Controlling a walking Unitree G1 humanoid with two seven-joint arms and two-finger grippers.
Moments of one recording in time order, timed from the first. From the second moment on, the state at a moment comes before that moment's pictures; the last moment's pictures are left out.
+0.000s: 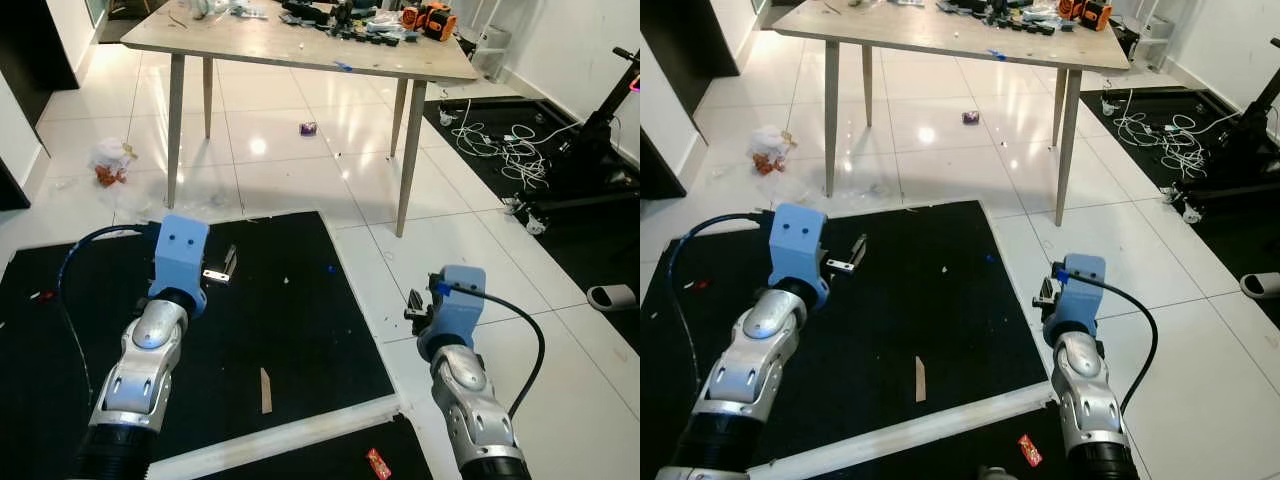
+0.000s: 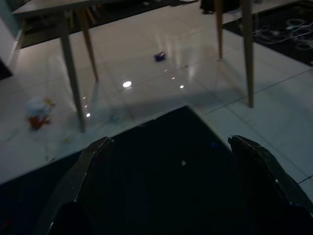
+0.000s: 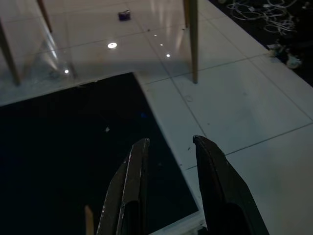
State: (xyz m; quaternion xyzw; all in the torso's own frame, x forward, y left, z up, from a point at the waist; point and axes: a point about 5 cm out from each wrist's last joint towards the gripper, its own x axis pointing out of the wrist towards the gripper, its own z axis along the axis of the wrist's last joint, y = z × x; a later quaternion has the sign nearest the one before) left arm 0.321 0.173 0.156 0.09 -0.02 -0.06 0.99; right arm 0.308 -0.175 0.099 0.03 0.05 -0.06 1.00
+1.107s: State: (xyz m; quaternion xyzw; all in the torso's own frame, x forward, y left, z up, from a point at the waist) left arm 0.323 0.160 0.166 0.09 -0.04 -0.09 0.99; right arm 0.303 -0.177 0.096 0.02 0.05 -0.06 1.00
